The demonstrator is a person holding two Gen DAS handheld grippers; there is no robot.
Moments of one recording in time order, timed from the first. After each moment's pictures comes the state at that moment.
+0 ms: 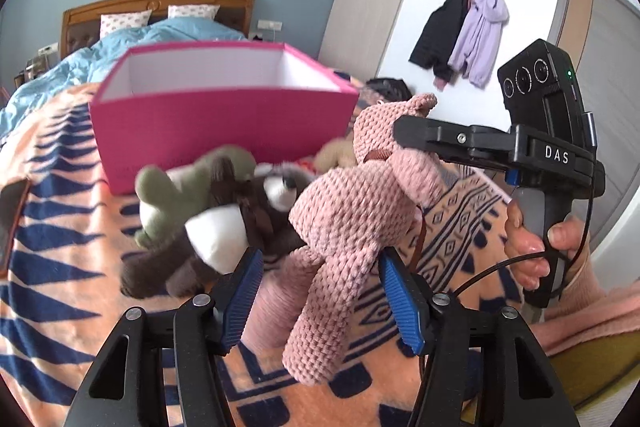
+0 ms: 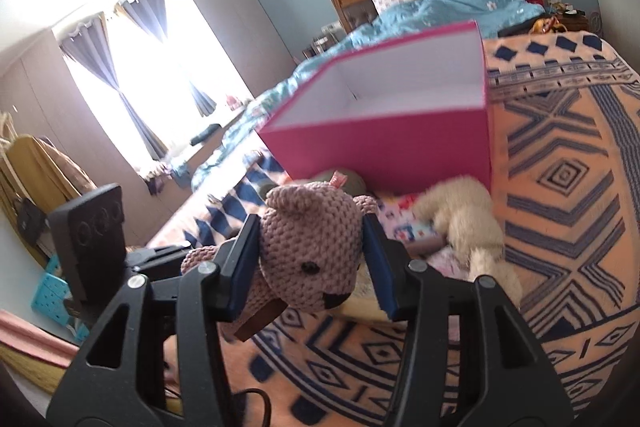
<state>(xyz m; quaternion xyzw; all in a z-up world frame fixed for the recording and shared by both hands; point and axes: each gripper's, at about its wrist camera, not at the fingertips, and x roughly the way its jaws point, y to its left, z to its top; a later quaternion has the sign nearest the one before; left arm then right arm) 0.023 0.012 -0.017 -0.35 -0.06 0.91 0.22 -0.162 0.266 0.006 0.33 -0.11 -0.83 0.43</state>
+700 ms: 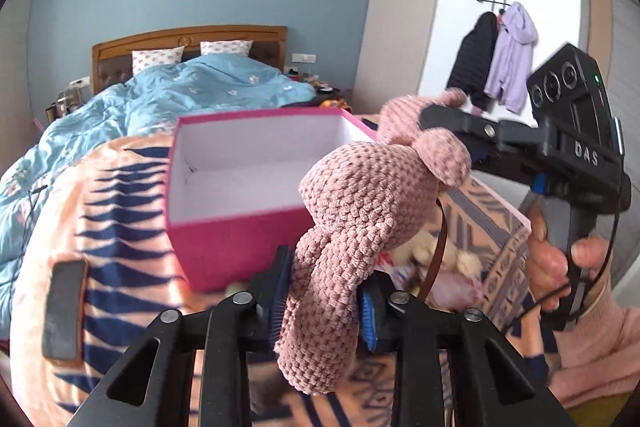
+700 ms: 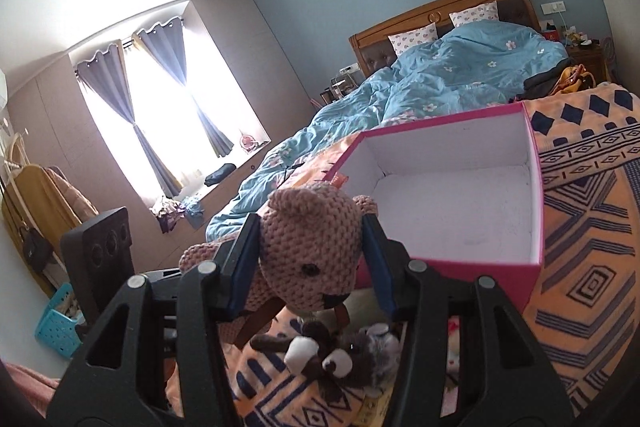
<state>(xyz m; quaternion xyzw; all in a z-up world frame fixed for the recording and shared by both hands) -0.043 -0.026 0.039 -0.31 -0.03 0.94 0.15 -0.218 0.221 0.065 0.26 -0.14 -0.84 0.45</state>
